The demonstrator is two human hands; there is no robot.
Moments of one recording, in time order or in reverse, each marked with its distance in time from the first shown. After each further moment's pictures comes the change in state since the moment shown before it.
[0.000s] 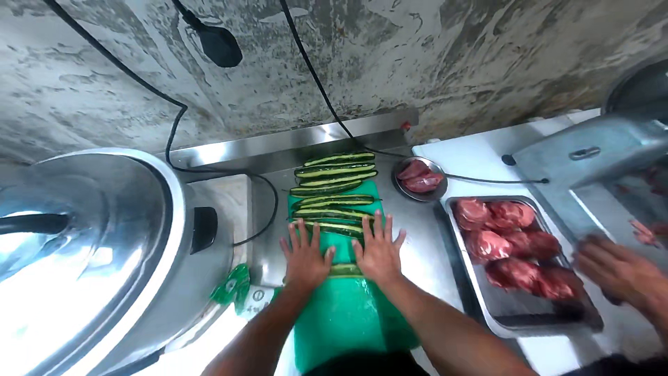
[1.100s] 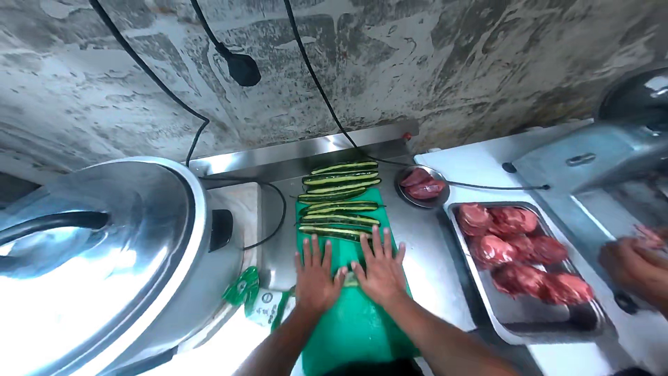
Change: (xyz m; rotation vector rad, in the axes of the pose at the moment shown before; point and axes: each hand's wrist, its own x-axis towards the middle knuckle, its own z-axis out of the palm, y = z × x) left_hand -0.033 0.003 0.007 -0.010 0.022 0.072; right_hand -0.029 -0.005 0.001 0.004 -0.074 -0.076
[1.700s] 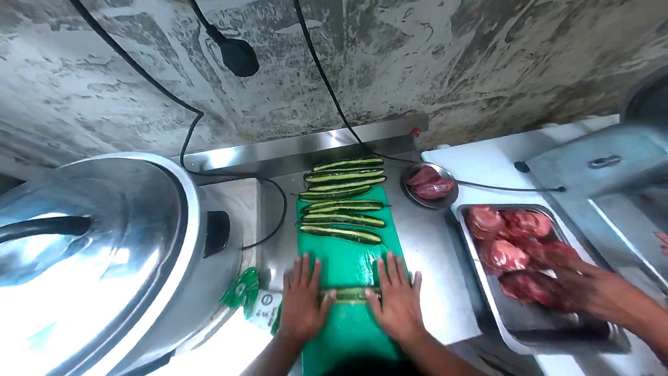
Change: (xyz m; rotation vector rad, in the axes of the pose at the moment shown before) left_hand -0.041 -0.039 0.018 -0.101 0.091 0.060; right_hand -0.051 0.021 0.034 0.001 0.152 -0.001
